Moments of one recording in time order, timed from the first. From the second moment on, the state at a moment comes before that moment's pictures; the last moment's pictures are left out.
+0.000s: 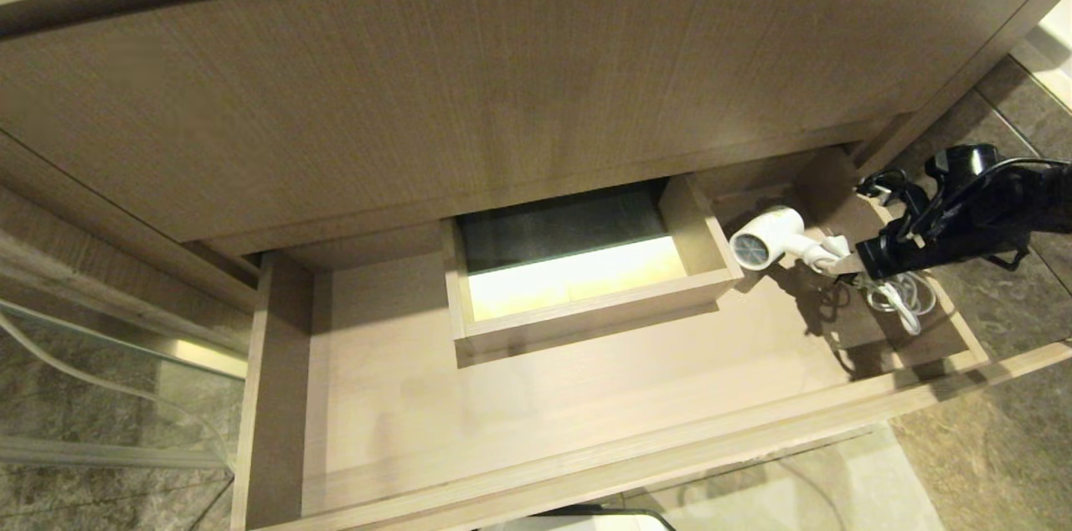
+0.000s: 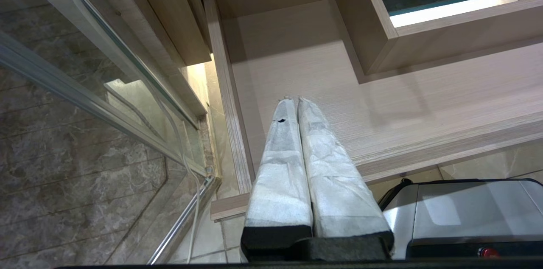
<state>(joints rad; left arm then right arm) 0.00 0.00 0.00 0.00 0.00 0.00 -0.29 2.24 -1.70 0.30 0.39 -0.49</state>
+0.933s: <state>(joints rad) 0.00 0.00 0.00 0.00 0.00 0.00 -0.26 2.37 -1.73 0.17 0.41 -0.49</state>
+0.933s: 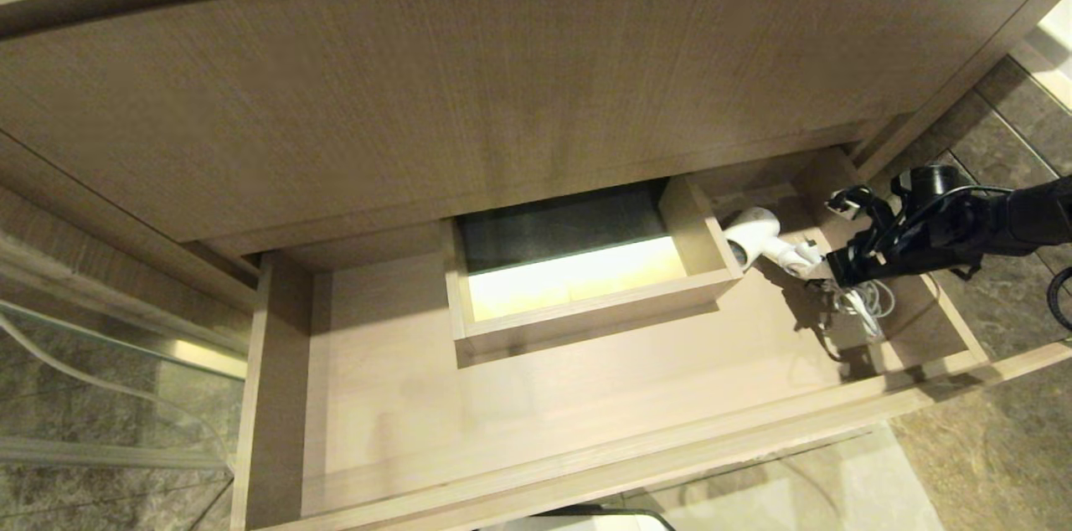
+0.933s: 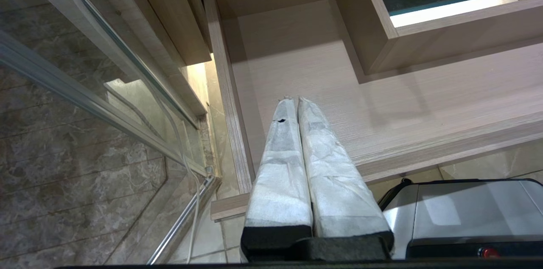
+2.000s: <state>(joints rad) 0.00 0.00 0.00 0.00 0.00 0.00 -0.26 2.36 -1.73 0.13 0.43 -0.48</state>
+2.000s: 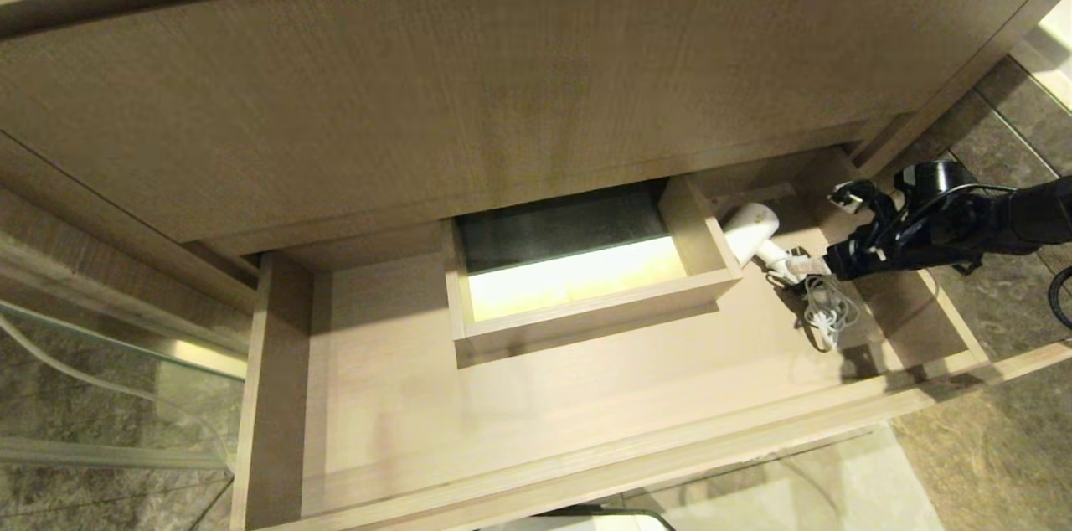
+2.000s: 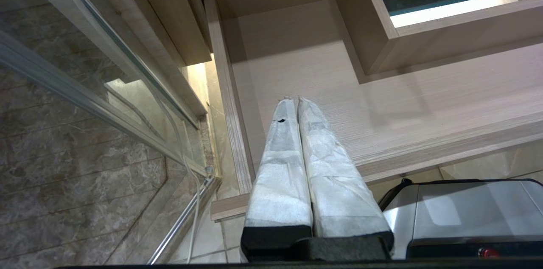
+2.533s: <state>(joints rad) 0.00 0.00 0.00 0.00 0.00 0.00 -0.29 1.92 -1.43 0.23 0.42 -0.42</state>
